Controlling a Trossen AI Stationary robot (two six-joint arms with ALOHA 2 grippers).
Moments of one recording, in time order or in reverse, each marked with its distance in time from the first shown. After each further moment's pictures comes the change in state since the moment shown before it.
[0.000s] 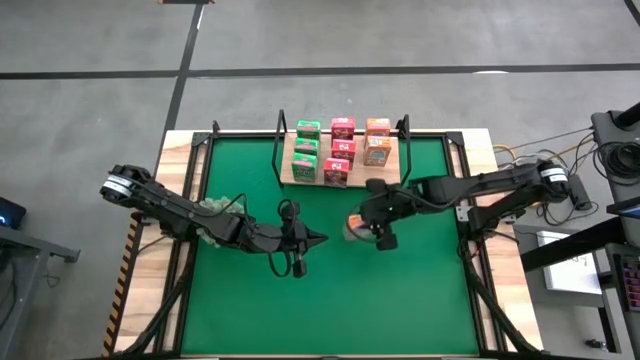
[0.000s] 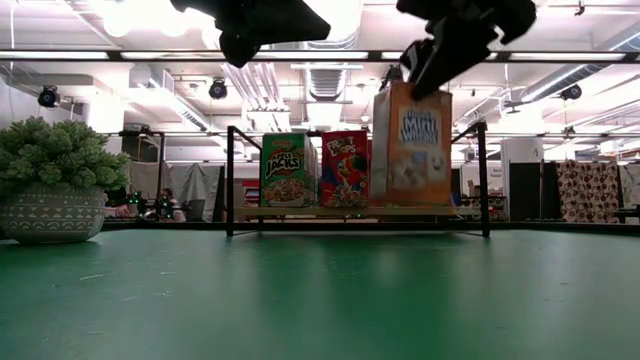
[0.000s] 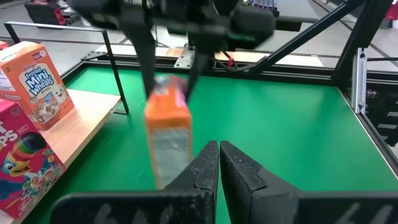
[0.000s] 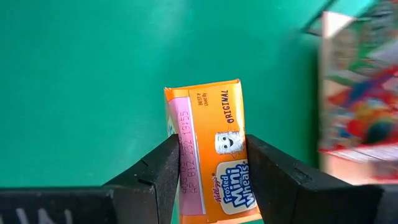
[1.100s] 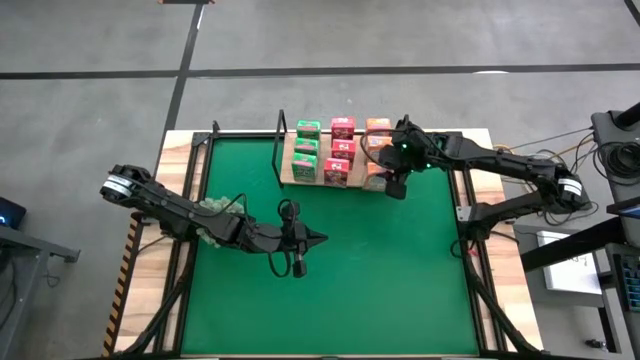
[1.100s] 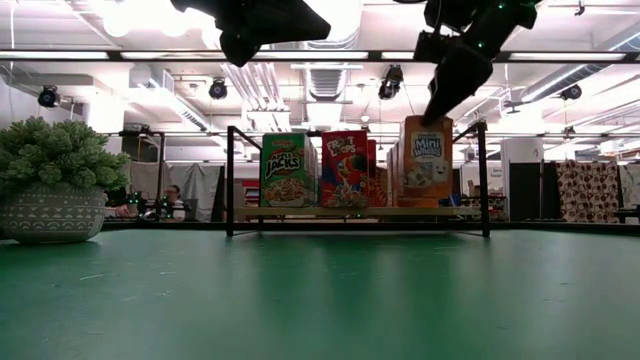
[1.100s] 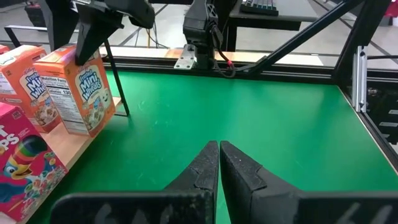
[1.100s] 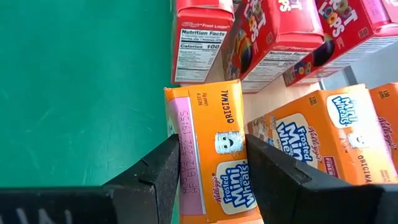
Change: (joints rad) left arm 0.000 0.000 0.000 0.002 0.000 0.015; right arm -0.500 -0.124 -0.027 -0.104 -0.082 -0.169
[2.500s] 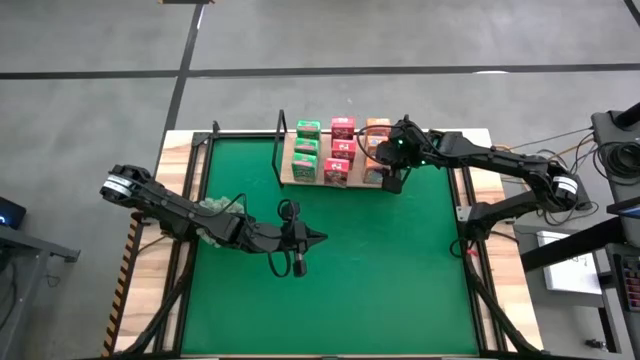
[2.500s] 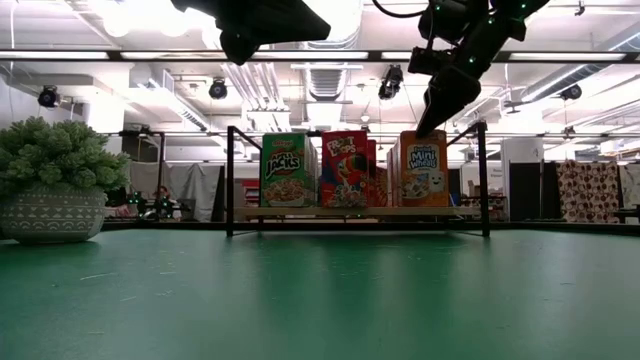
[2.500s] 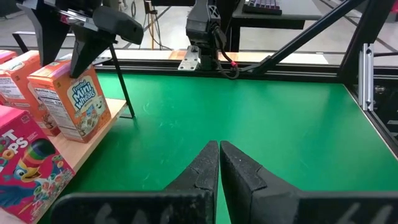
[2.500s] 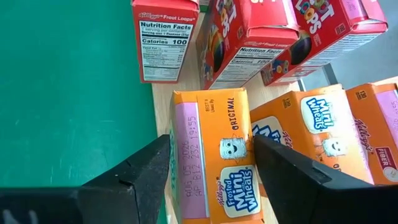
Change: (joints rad) left arm 0.000 0.000 0.000 0.002 -0.017 0.023; right arm -0.048 0.047 -0.016 0.073 0.037 -0.053
